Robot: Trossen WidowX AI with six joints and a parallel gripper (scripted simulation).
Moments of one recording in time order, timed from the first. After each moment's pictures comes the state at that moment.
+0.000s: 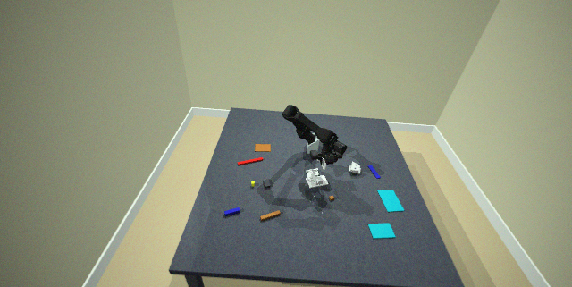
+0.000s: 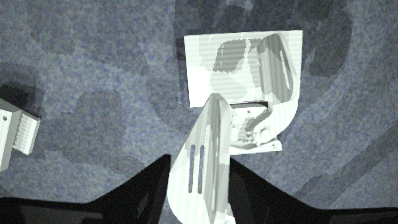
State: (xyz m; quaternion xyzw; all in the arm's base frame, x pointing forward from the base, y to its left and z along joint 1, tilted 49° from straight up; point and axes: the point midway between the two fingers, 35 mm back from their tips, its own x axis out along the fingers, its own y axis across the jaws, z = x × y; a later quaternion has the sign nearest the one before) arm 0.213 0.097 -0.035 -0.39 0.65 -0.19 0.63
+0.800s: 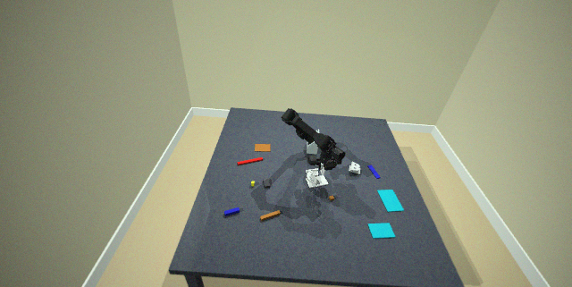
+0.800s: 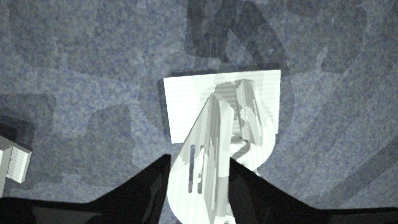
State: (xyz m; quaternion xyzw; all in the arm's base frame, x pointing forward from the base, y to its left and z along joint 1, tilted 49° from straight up) arm 0.259 0.095 -0.029 -0.39 0.64 -0.19 0.63
